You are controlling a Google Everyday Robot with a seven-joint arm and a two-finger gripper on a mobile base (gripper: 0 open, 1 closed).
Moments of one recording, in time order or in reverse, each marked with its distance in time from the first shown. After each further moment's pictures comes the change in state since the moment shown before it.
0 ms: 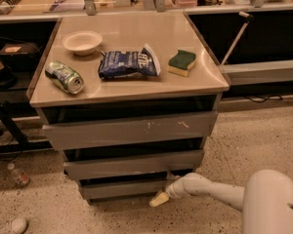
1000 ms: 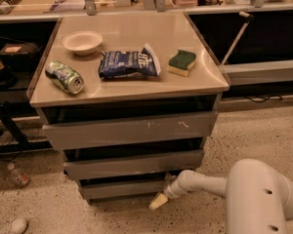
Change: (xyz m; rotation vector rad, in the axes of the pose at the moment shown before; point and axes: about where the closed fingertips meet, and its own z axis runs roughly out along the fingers) arm 0.021 0.007 0.014 -0.061 0.121 -0.013
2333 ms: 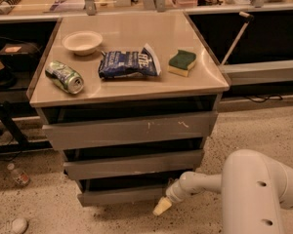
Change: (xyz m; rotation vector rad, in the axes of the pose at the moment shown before) arm 0.021 0.018 -0.019 -0.021 0.102 0.032
